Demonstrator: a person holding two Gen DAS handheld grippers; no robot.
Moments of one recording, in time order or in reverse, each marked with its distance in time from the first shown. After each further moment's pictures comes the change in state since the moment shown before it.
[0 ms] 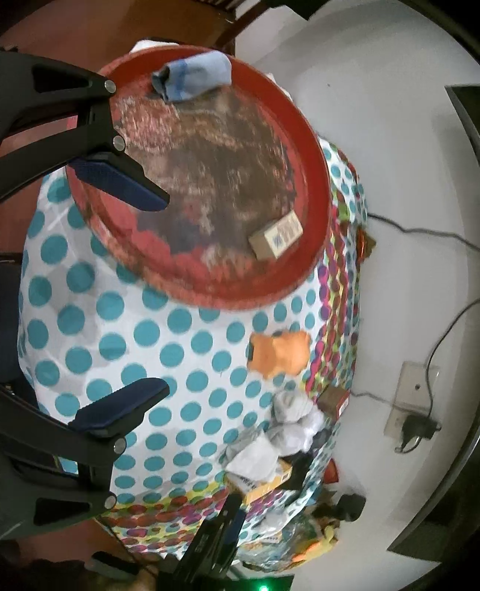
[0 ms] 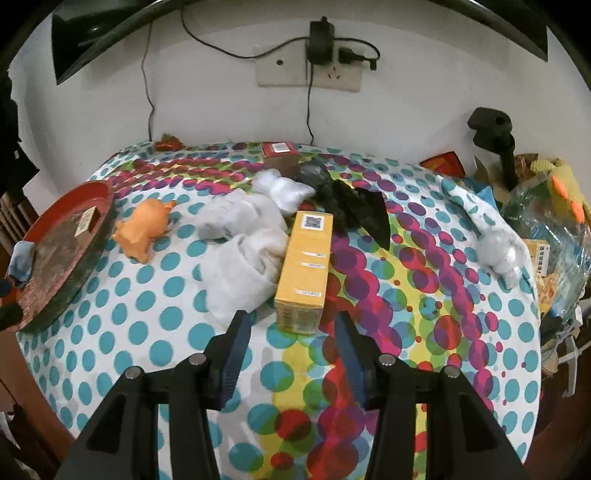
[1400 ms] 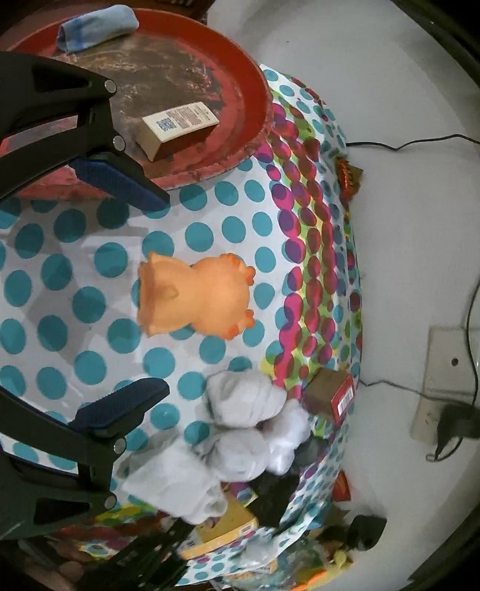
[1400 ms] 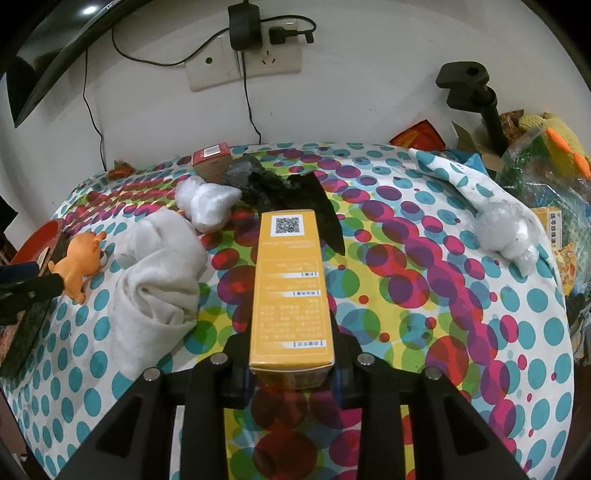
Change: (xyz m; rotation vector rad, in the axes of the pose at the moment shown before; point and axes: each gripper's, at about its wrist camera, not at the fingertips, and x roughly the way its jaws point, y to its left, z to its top) left arm 0.110 -0.069 0.098 0.063 0.056 0.028; right arm 0.052 -0.053 0.003 0.137 -0.044 -0.005
